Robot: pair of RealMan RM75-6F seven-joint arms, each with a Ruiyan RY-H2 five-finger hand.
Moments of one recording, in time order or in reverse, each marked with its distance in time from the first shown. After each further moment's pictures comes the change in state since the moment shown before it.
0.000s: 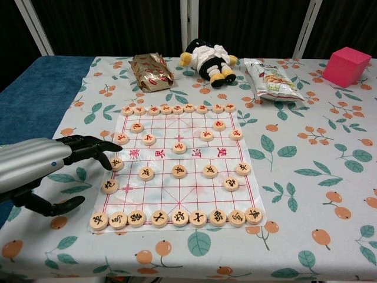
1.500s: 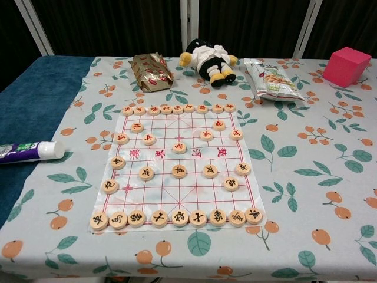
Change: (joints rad) left arm 0.293 0.262 -0.095 -0.073 -0.129 0.504 0.003; right arm -0.009 -0.077 -0.030 0.046 -0.063 0.041 -0.086
